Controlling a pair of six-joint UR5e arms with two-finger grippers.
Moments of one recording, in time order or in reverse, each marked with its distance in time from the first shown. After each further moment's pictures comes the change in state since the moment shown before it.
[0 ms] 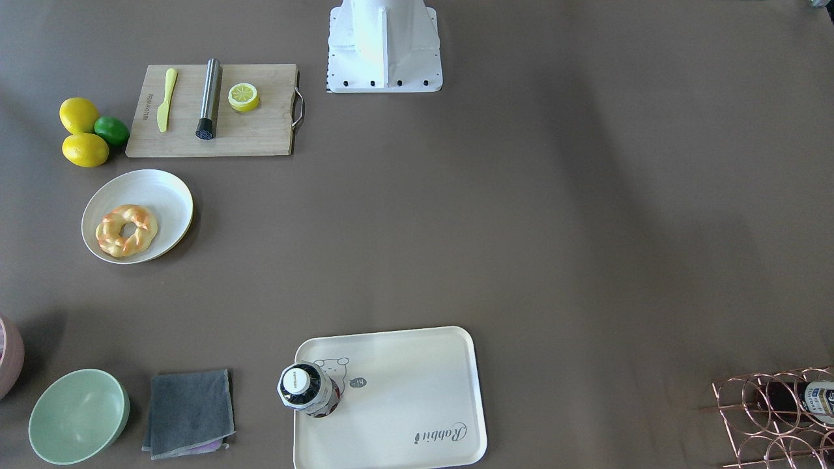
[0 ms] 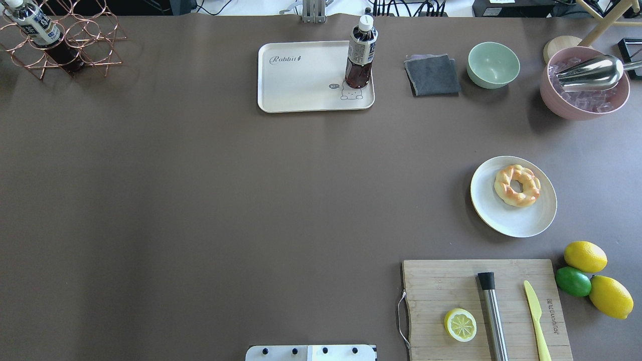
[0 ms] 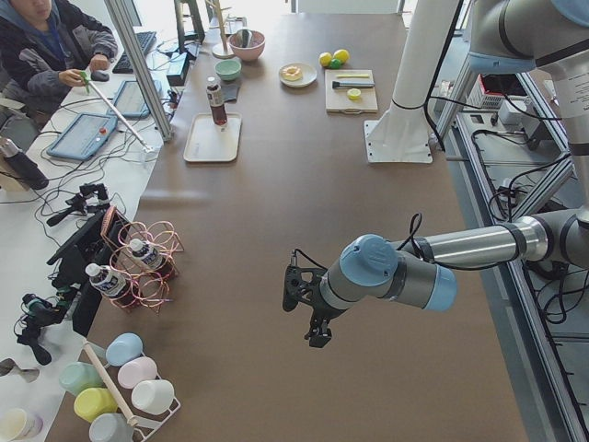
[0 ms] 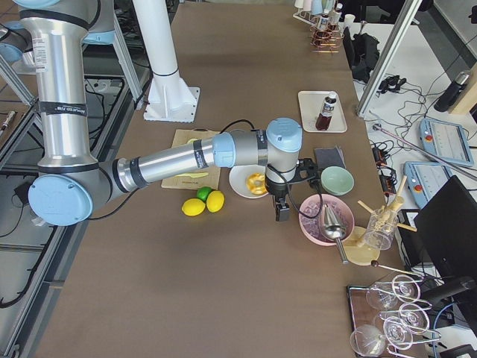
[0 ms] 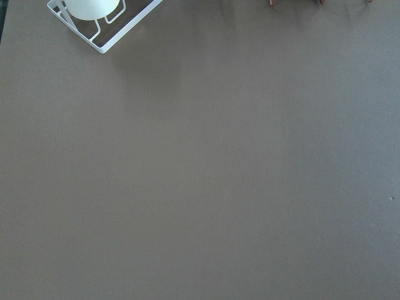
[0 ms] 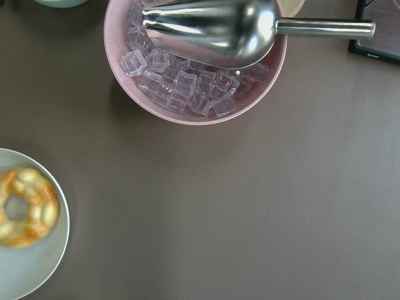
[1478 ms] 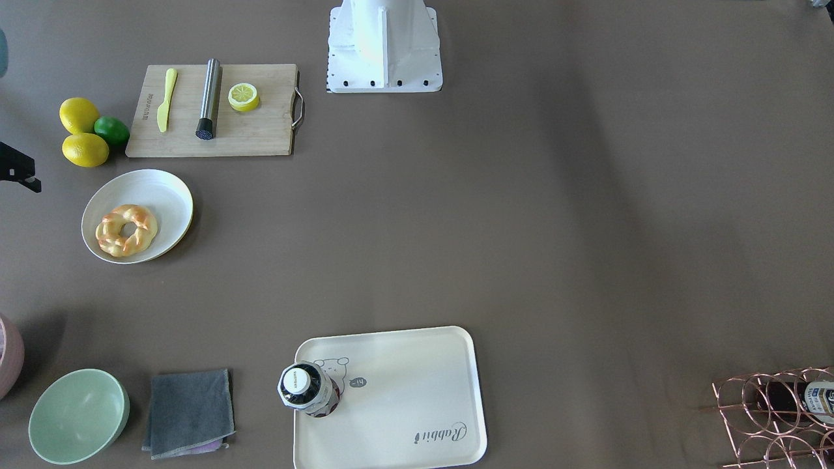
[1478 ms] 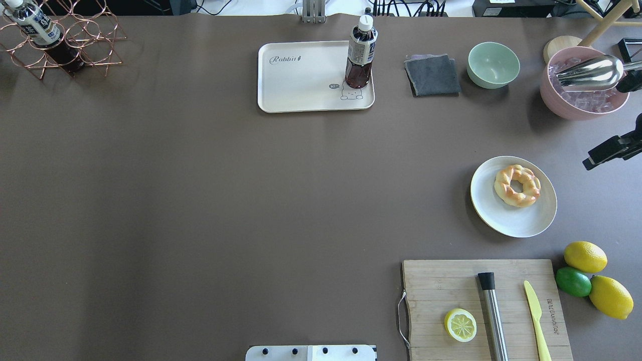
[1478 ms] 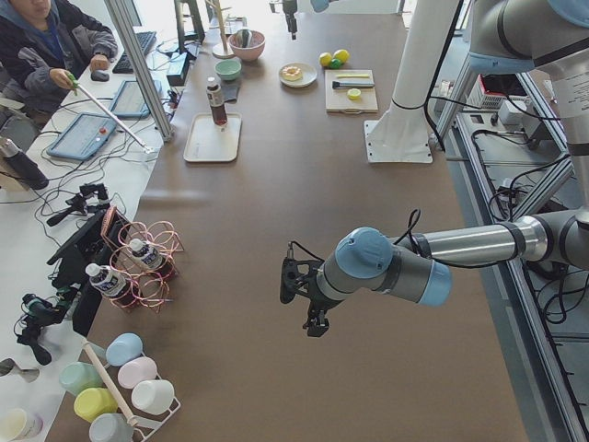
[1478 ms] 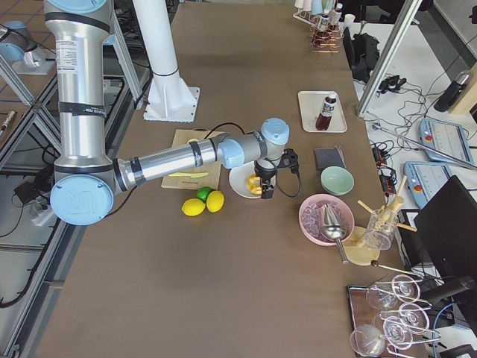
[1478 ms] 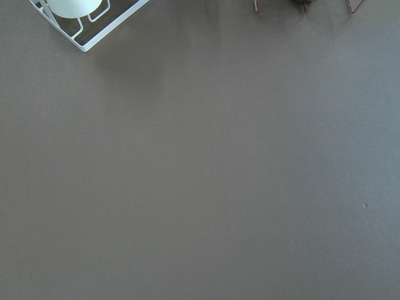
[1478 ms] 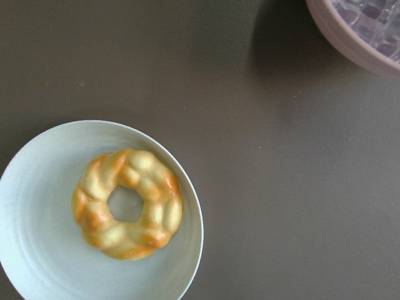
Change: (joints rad) left arm 0.028 -0.004 -0.017 -0.003 -0.029 -0.045; right arm -0.340 -0.043 -0.002 0.244 0.037 0.346
